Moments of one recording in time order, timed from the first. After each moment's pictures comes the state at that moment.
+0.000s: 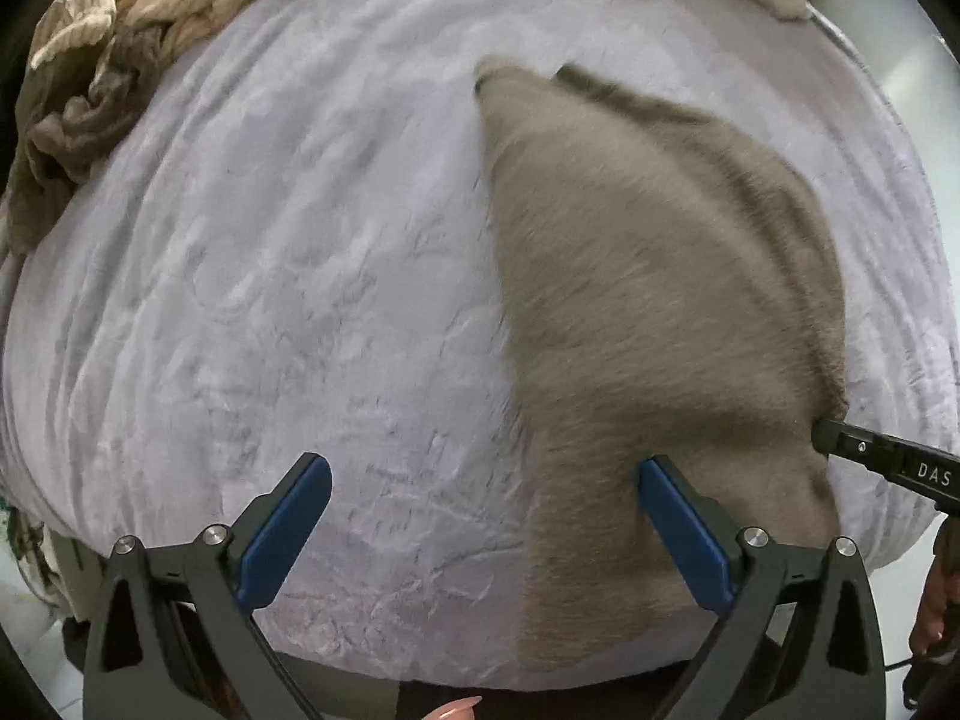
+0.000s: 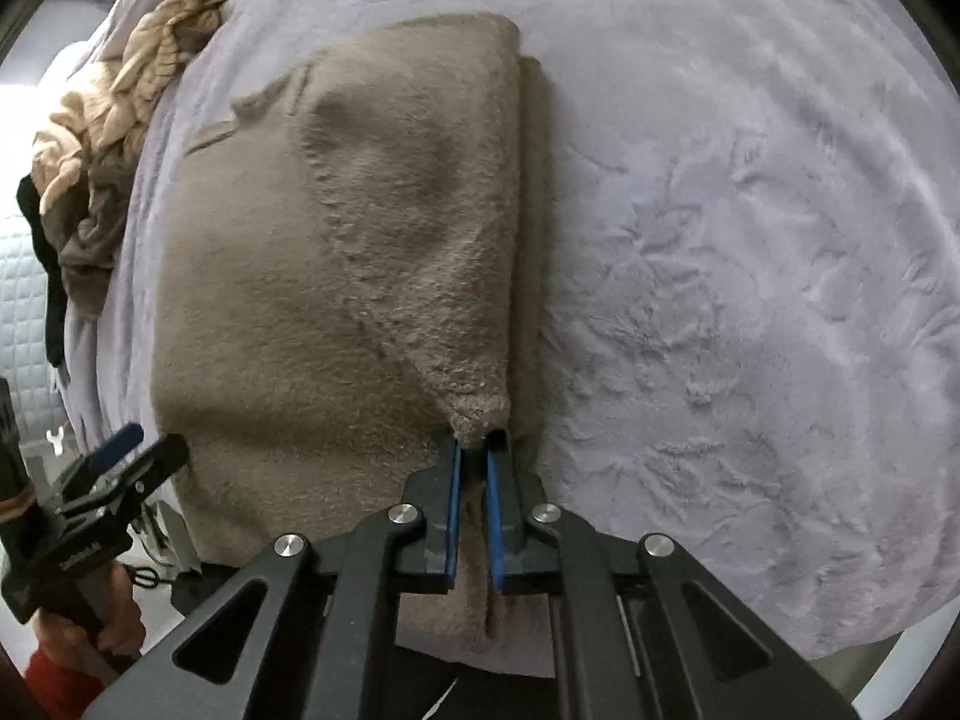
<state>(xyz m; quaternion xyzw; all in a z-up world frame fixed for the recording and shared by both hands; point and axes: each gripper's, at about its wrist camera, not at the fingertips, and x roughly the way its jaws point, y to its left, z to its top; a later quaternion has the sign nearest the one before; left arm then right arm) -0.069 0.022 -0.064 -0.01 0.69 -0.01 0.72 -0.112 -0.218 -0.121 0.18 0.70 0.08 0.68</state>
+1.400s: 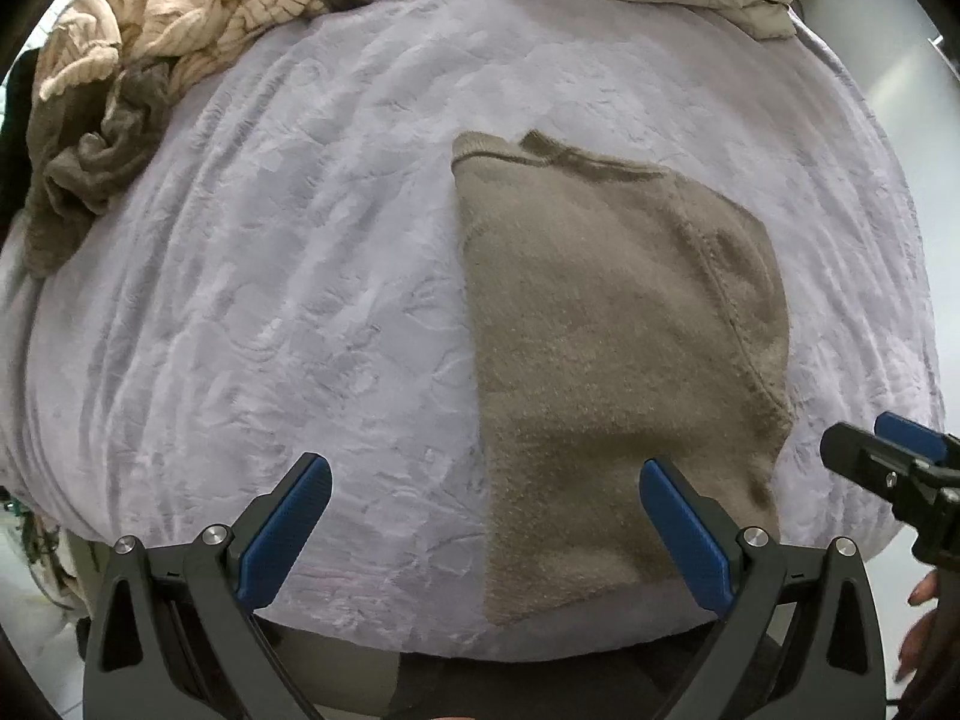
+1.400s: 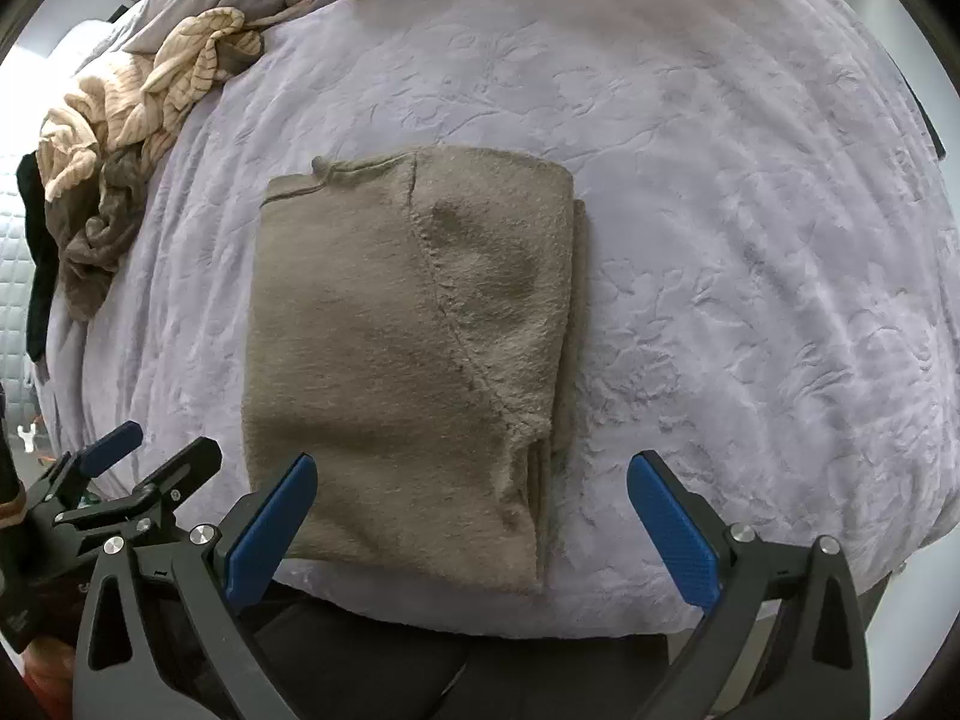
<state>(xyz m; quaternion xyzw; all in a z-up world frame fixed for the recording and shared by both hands) -0.050 0.016 -0.002 0.00 0.68 -0.02 0.73 -0.105 -0.190 -0.023 0.11 0.68 0.04 0.72</state>
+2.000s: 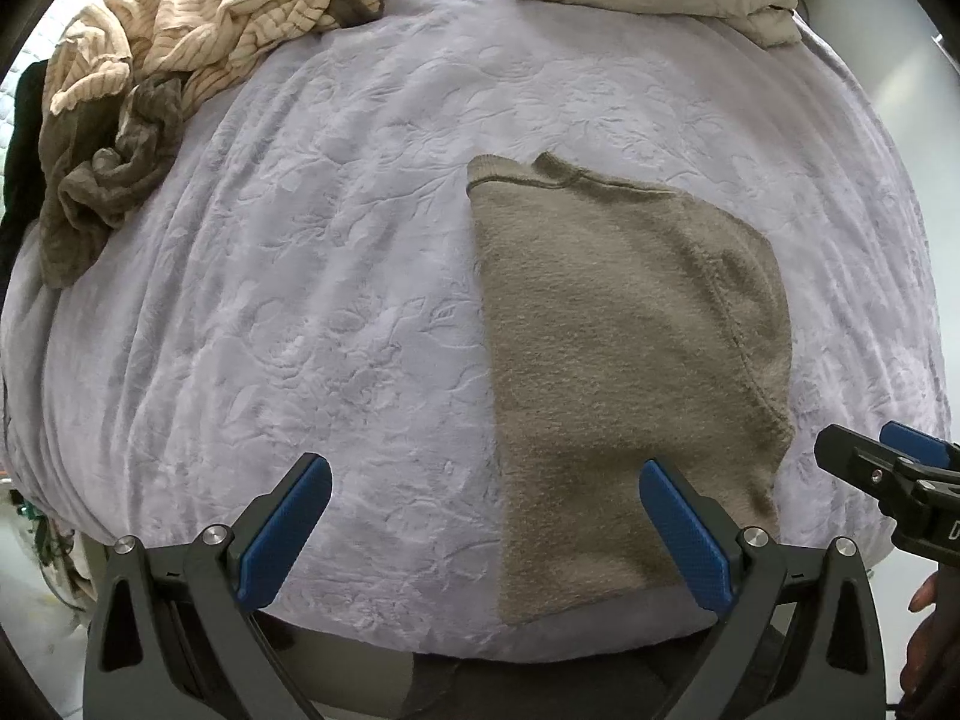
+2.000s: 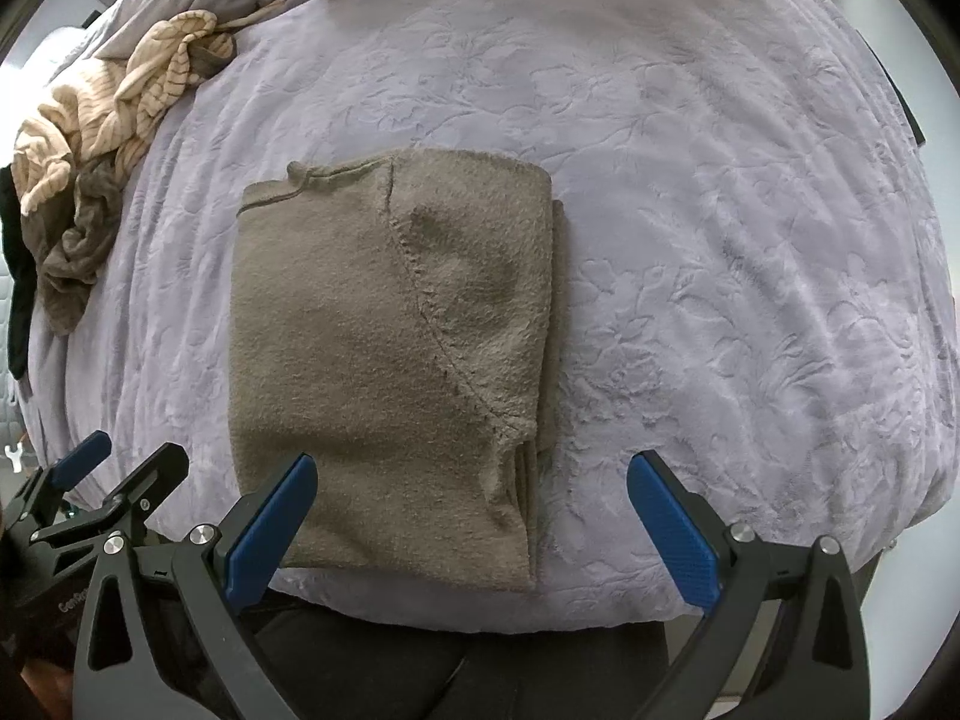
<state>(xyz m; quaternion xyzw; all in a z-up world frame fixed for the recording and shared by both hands) -0.043 0.019 0.008 0.01 0.68 -0.01 0.73 -0.101 -0.187 -0.021 0.10 0.69 0.01 0.72</state>
